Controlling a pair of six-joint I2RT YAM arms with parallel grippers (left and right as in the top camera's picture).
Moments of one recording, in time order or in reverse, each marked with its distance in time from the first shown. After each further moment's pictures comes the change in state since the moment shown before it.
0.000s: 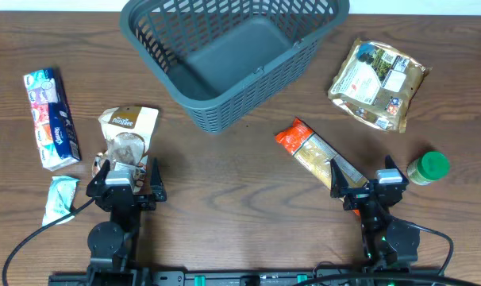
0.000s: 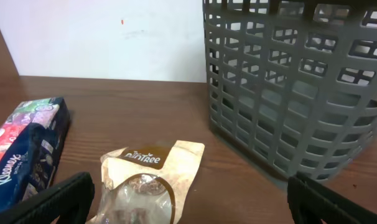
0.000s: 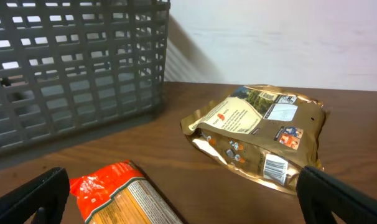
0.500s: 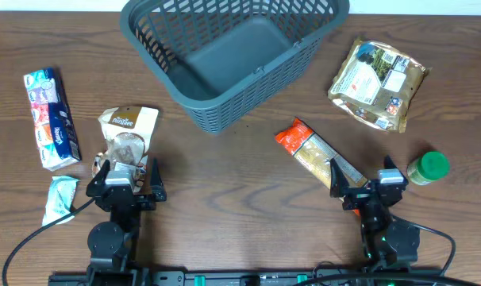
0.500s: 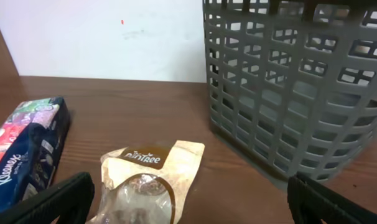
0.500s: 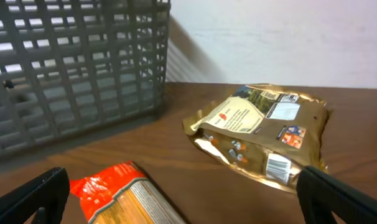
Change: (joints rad) left arm 0.000 0.000 0.000 0.003 -0.001 0.000; right arm 0.000 0.000 0.000 0.006 -0.006 0.047
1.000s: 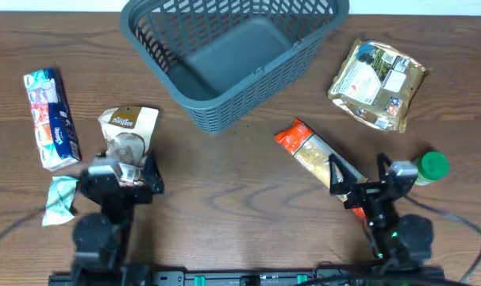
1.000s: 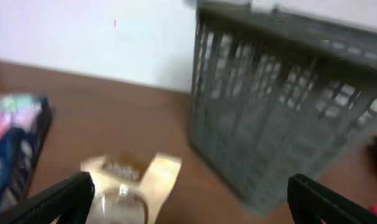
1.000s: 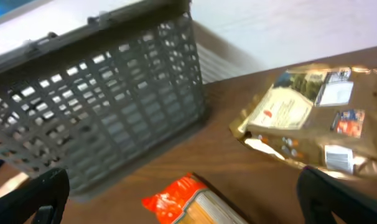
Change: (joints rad) left arm 0.000 0.240 0.282 -0.063 0.037 -0.145; right arm 0.000 0.172 0.227 -0.110 -0.111 0.266
